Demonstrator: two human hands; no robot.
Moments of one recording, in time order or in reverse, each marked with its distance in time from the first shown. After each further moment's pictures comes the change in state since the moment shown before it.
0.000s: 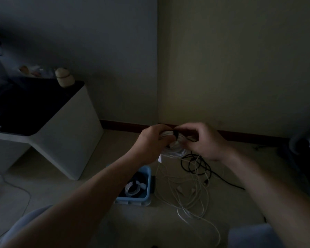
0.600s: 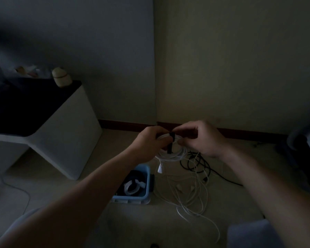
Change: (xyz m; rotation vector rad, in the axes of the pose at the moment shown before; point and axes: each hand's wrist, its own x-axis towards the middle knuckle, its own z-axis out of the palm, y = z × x) left_hand 0.002 -0.004 0.004 -0.061 -0.093 -0.133; right_hand -0.003 -0.002 -0.006 -0.027 0.020 0.091
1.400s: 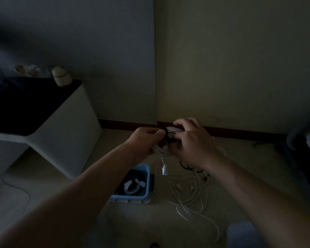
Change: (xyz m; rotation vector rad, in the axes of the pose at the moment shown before) left_hand 0.001 -0.005 -0.001 -0.733 -0.015 -0.296; right_hand -0.008 -0.009 0.034 -0.722 0.136 -0.169
